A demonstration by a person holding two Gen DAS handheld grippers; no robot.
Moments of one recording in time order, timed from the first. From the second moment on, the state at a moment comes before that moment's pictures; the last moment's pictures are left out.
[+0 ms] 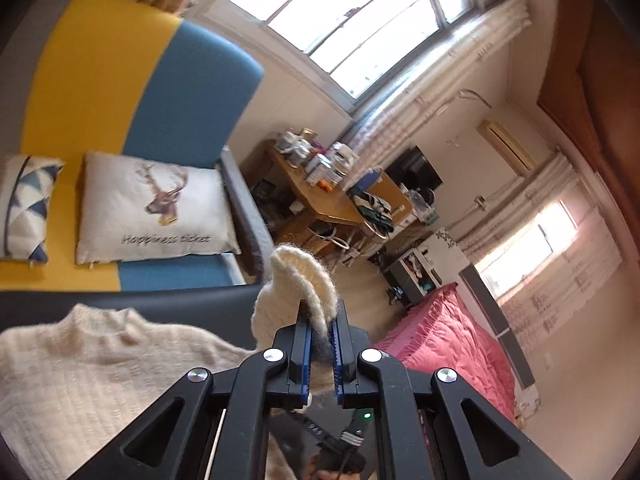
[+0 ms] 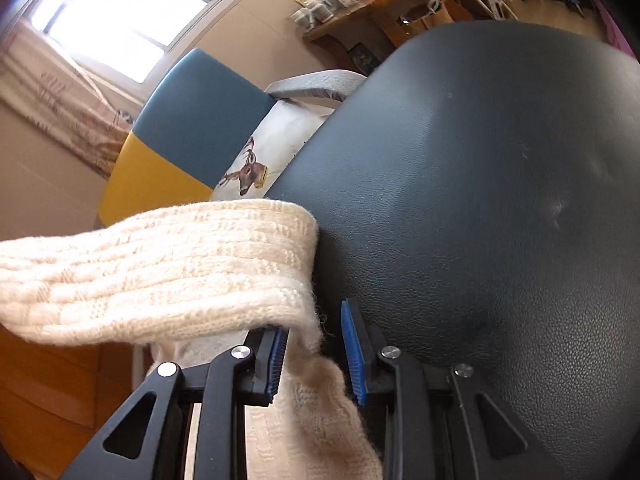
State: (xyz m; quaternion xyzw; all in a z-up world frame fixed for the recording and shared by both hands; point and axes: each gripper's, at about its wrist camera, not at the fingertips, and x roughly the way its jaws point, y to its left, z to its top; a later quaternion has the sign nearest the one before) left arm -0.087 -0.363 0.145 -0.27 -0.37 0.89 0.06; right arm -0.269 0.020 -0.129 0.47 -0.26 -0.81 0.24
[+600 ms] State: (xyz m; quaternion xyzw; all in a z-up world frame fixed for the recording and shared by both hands) left arm 0.010 -0.486 -0.090 -0.38 -0.48 0.79 -0.10; right arm -0.241 -0.021 -0.143 0.48 -0.09 -0.84 0.23
